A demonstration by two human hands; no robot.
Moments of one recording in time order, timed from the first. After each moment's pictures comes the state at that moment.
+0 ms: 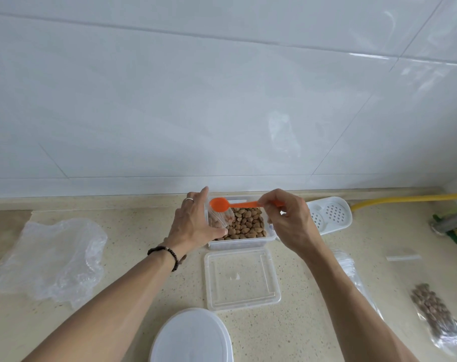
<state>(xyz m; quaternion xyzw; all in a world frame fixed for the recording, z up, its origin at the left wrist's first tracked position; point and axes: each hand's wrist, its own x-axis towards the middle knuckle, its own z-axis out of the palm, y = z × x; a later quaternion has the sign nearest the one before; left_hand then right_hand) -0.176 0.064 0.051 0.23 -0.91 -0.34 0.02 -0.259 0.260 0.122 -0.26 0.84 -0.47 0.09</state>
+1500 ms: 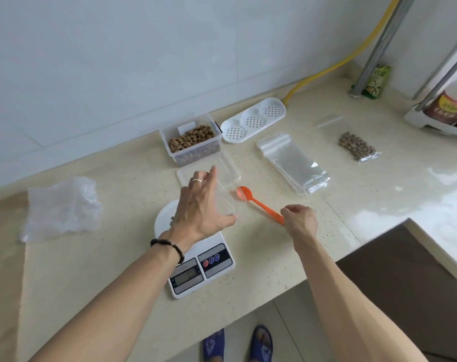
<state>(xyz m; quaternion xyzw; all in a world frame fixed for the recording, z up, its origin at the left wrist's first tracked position) 0.006 0.241 0.092 0.01 -0.98 -0.17 0.02 -0.038 0.452 0.012 0.28 0.81 -0.50 0.11</state>
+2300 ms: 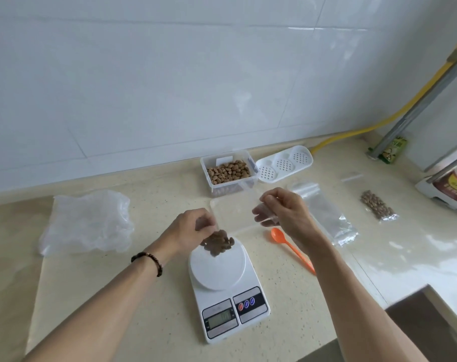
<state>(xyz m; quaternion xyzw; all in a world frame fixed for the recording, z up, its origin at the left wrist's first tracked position) 0.003 0.085 0.078 0.07 -0.87 -0.49 -0.06 -0.060 0.312 0.145 -0.07 0.78 -0.60 0.18</state>
